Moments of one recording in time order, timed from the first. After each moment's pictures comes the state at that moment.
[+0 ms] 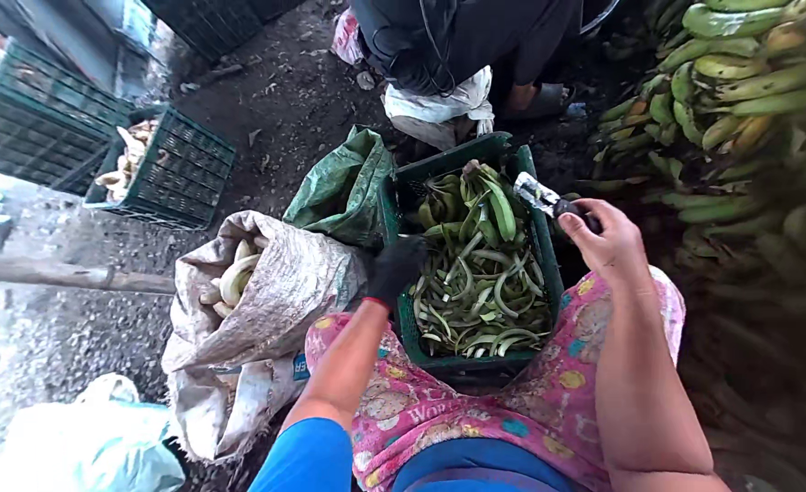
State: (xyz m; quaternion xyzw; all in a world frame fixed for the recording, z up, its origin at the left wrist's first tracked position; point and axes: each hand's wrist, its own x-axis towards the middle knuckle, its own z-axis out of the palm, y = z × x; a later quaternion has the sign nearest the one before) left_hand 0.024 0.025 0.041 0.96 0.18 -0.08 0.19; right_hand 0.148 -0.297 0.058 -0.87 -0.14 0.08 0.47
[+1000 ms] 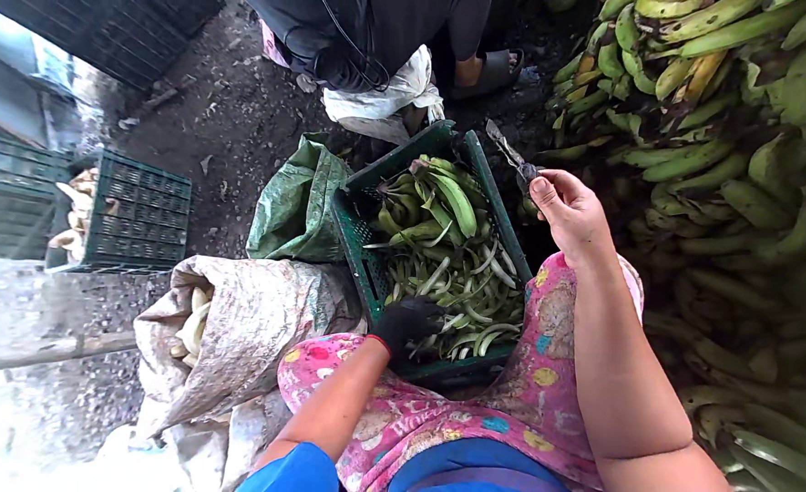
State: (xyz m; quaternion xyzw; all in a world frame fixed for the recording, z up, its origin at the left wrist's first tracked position) left_hand 0.023 -0.035 -0.003 0.87 0.02 -0.48 0.06; right_hand 0.167 -0.301 0.046 -0.71 -0.06 0.09 0.70
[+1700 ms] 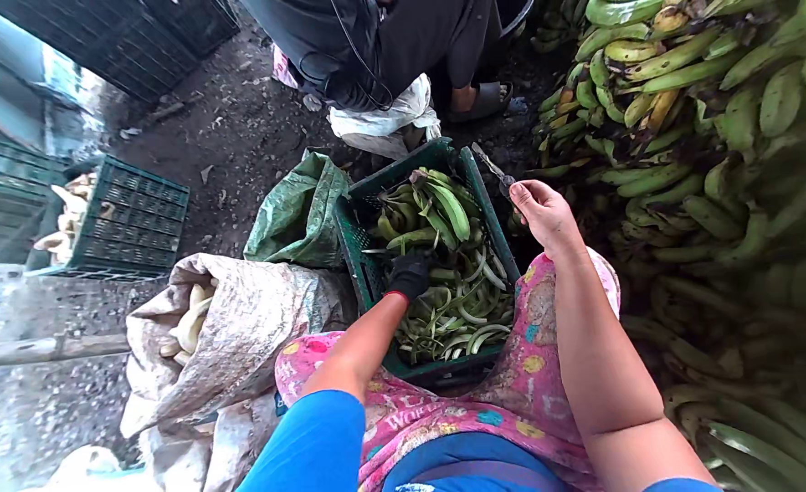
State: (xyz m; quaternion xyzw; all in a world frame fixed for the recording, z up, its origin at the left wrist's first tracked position) left_hand 0.083 -0.007 -0.081 0.97 0.05 -0.24 -0.04; right_hand 0.175 -0.295 0.040 -0.73 -0.04 0.14 0.67
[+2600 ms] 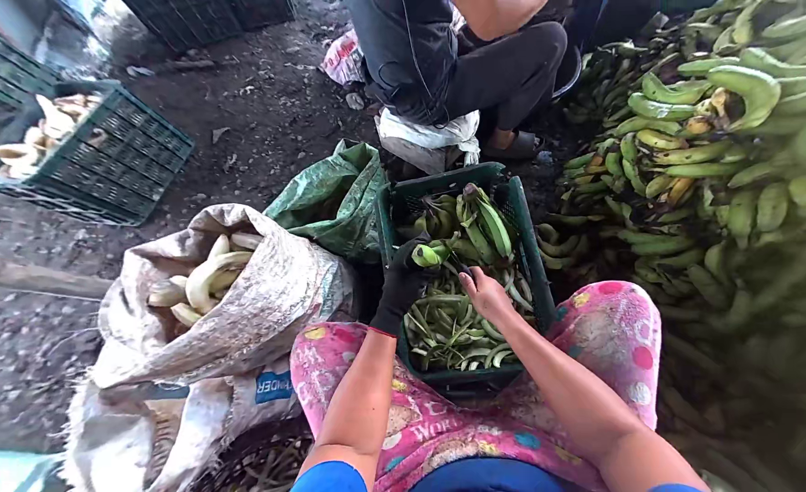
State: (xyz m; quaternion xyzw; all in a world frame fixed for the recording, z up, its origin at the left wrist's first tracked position) left_hand -0.004 0.020 0.019 0.76 0.16 0.15 0.62; right_hand 0.073 -0.160 0.001 -0.85 -0.20 0.30 0.38
